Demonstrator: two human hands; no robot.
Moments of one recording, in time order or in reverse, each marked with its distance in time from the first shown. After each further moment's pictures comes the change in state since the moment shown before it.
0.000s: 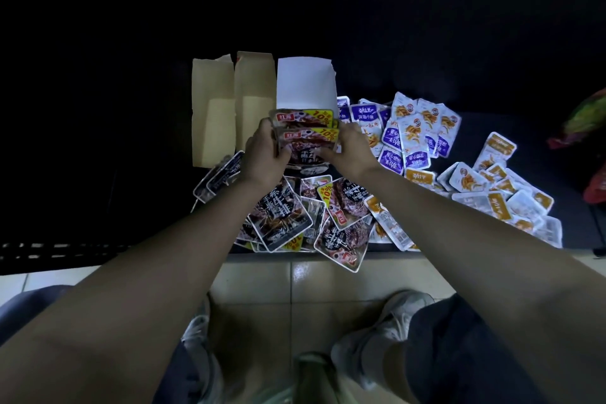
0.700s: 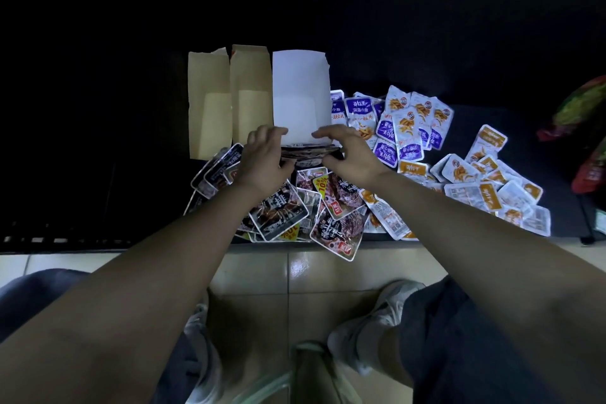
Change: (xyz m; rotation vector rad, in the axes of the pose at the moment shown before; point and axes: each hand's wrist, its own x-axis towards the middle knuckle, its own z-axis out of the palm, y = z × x) left_hand -0.022 0.004 0.000 0.483 -0.101 0.149; right_hand -0.031 0.009 -0.012 0.152 -0.136 -0.120
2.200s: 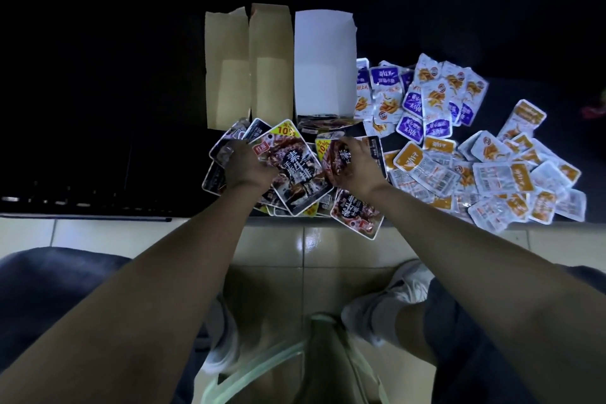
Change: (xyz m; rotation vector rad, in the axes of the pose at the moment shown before) left_hand -0.037 -0.050 0.023 -0.223 0.001 -0.643; right_hand -0.025 0.024 0.069 -0.041 -0.042 0.259
